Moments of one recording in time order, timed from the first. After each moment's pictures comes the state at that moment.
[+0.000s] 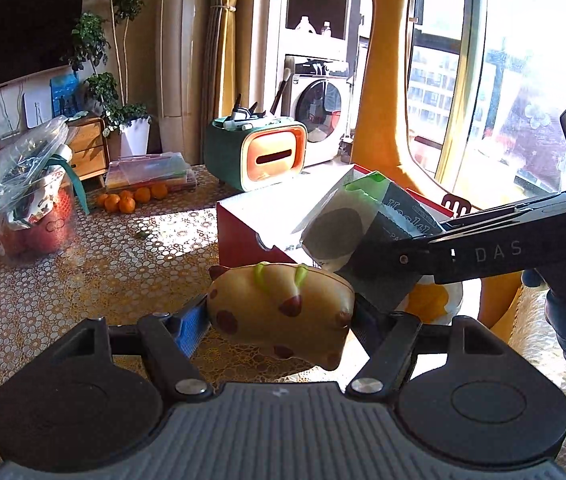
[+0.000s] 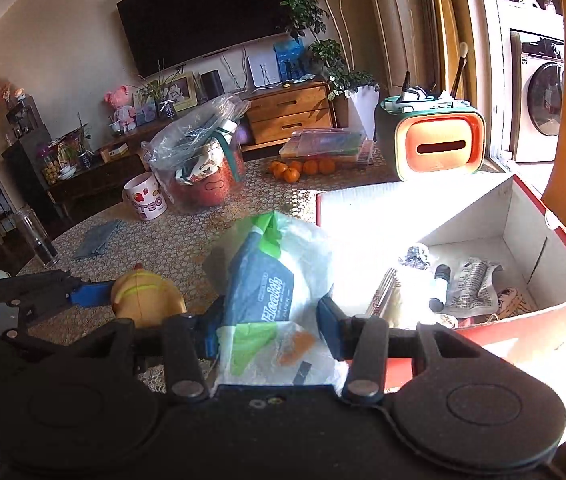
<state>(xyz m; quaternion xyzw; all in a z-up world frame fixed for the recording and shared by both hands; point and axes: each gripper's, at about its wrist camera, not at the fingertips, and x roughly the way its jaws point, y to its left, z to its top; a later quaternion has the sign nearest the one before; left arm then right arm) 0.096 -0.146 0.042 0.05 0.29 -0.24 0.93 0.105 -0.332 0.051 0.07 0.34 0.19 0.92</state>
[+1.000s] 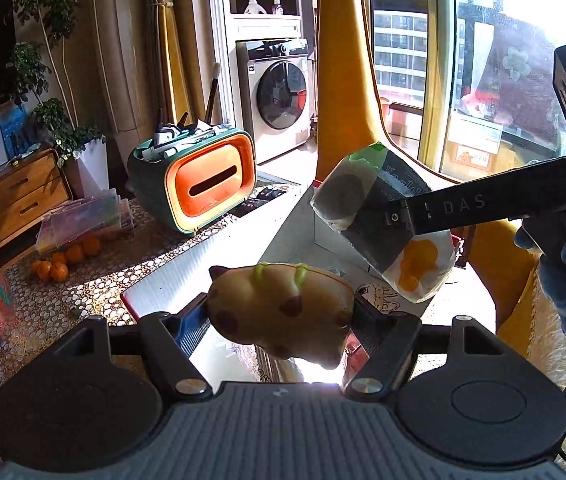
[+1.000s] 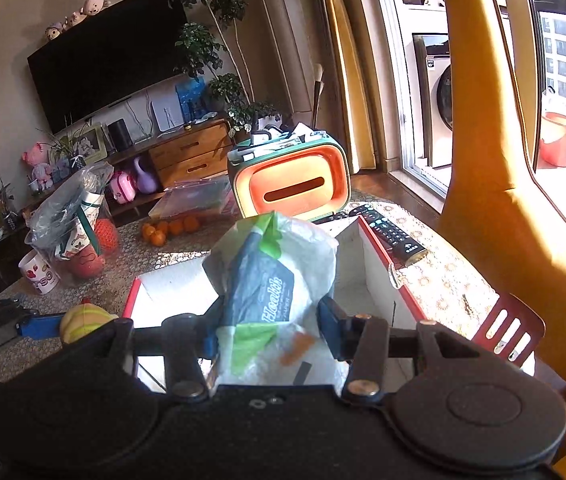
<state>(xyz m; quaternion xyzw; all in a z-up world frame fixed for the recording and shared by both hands) 0.205 -0.274 0.040 0.13 0.29 -0.27 0.91 0.187 -0.460 0.038 0.11 0.31 0.07 0.94</state>
